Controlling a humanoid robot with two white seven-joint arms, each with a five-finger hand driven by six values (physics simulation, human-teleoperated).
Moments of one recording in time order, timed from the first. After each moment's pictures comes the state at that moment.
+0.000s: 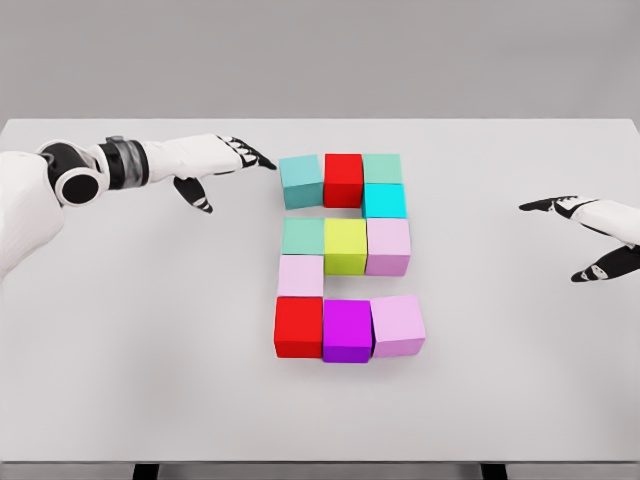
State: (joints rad) left arm -1.00 0.50 -1.03 -0.87 -0.43 -0.61 -0.32; right arm -0.33 -0.99 0.42 -1.28 0.01 -0.61 0.49
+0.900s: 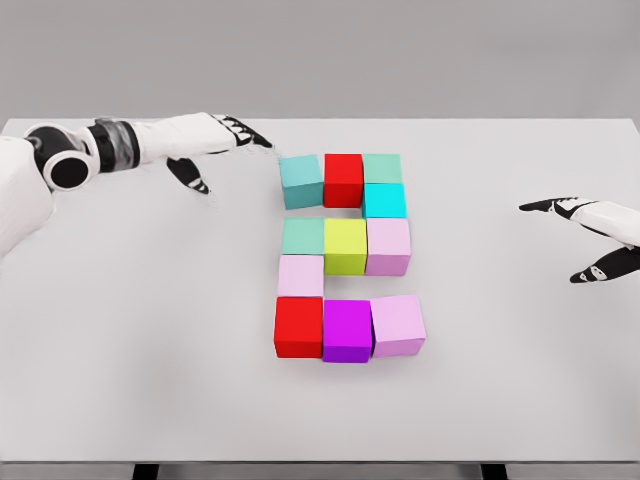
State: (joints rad) left arm -1.03 0.52 -0.99 -0.87 -0.42 -0.61 -0.32; right arm -0.33 -0.98 0.42 -1.27 0.01 -0.61 0.49
